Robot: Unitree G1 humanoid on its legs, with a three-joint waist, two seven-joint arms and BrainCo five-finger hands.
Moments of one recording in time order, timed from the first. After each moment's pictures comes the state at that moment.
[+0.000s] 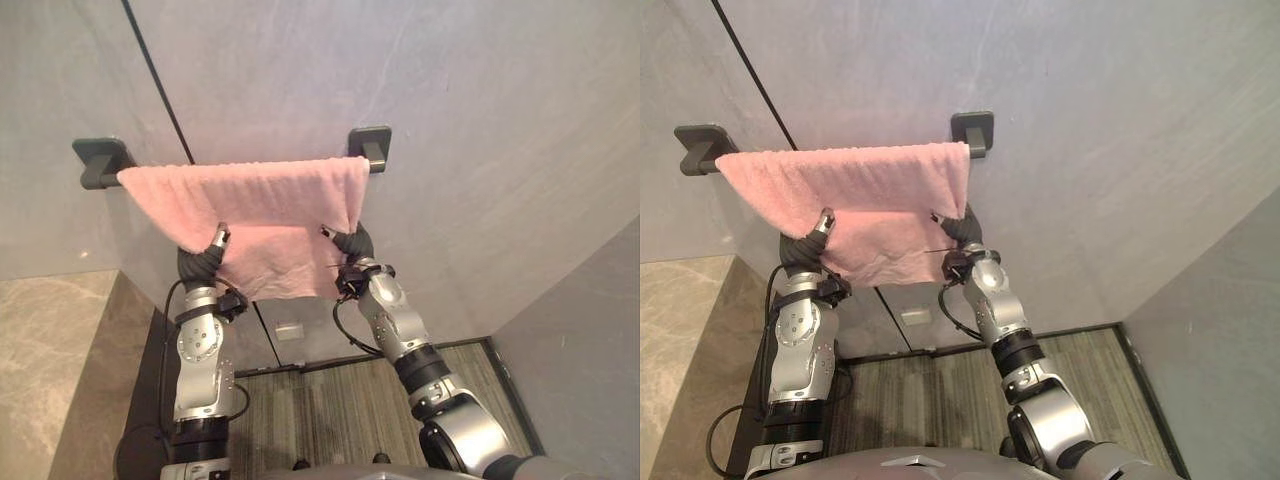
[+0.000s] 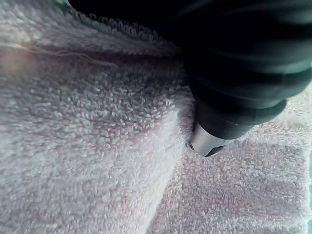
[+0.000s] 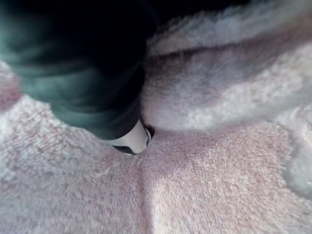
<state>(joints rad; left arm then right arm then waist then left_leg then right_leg) -0.08 0.04 0.16 -0.06 -0.17 -0.17 0.21 -0.52 0.12 0.14 0.51 0.34 -0.06 -0.05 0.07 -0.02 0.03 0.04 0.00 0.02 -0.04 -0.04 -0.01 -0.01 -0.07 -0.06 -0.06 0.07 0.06</state>
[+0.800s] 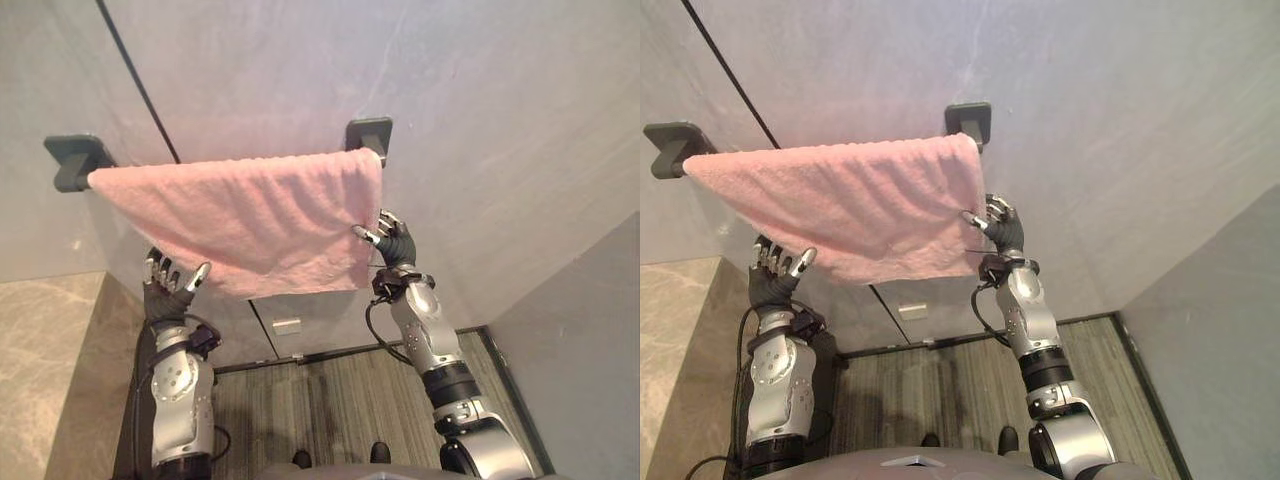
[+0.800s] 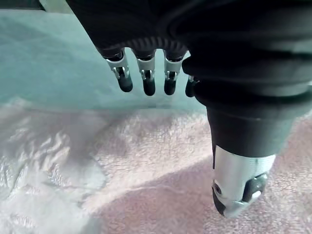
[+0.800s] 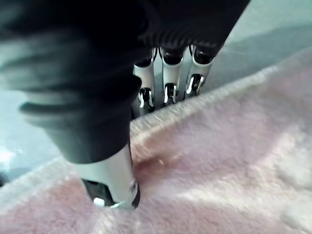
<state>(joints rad) 0.12 0.03 0.26 -0.07 -0.19 -0.16 0.23 -0.35 0.05 0.08 0.29 0.37 -0.07 -0.09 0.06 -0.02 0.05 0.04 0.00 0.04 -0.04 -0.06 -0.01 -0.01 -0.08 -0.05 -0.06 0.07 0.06</state>
